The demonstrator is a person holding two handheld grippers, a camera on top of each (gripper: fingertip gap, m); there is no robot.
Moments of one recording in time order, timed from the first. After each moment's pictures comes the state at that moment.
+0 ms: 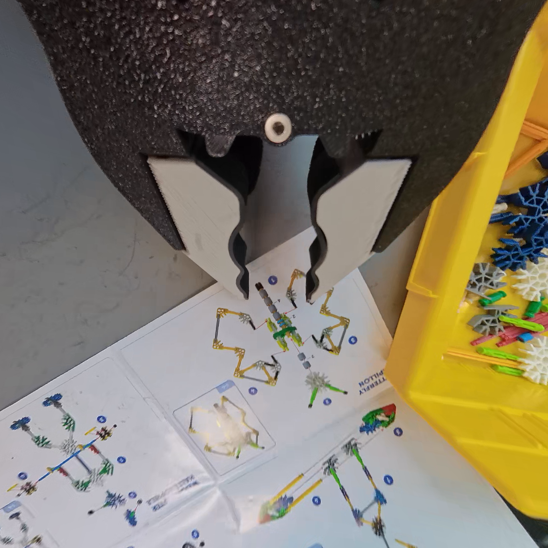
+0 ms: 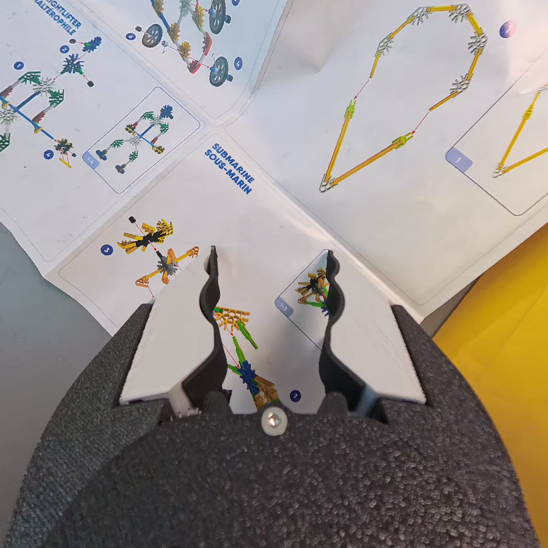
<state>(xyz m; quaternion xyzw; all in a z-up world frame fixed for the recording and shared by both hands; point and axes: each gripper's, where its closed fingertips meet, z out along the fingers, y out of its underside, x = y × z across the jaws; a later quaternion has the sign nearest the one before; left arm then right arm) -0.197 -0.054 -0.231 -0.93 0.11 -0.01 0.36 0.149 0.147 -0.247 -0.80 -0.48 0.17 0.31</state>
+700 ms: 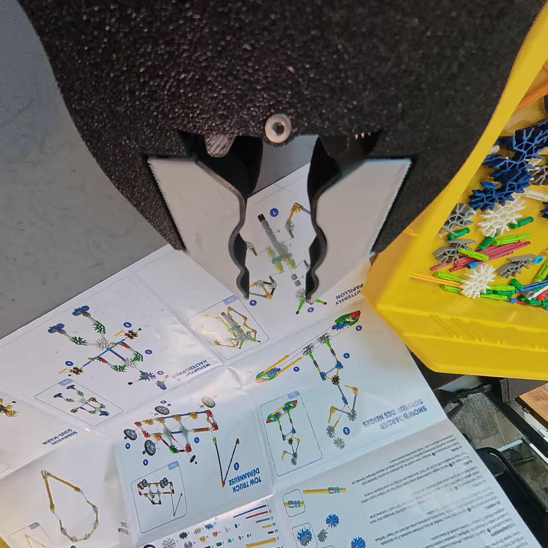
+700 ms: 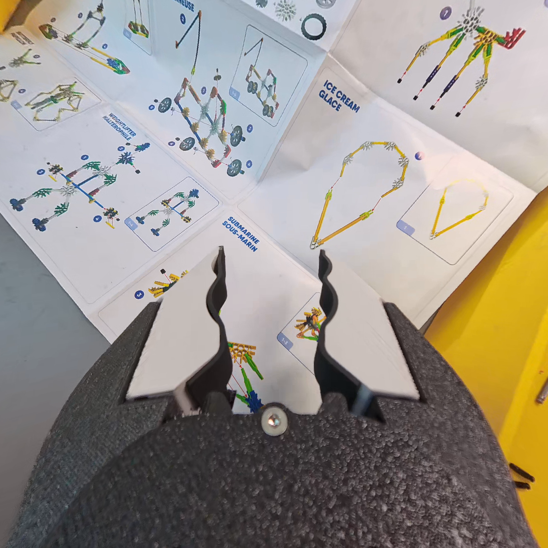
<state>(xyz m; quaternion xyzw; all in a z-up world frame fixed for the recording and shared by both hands) -0.184 -0.021 -0.191 -0.84 0.11 0.02 0.53 0.134 0.151 -0.200 -0.76 -0.47 0.20 0.41</state>
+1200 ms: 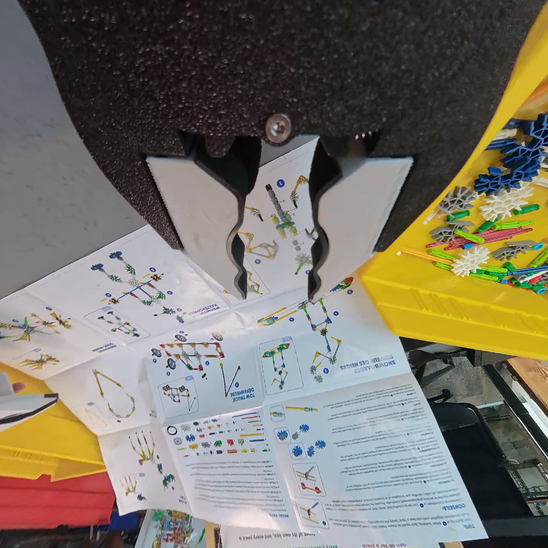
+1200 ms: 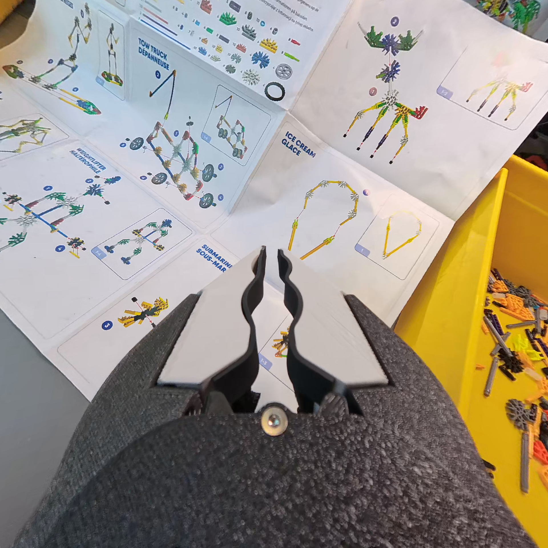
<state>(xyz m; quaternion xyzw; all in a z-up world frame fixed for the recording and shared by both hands) -0.185 -0.023 -0.153 -0.79 0.06 -0.02 0.61 0.136 0.166 -0.179 -0.73 -0.44 0.16 0.50</state>
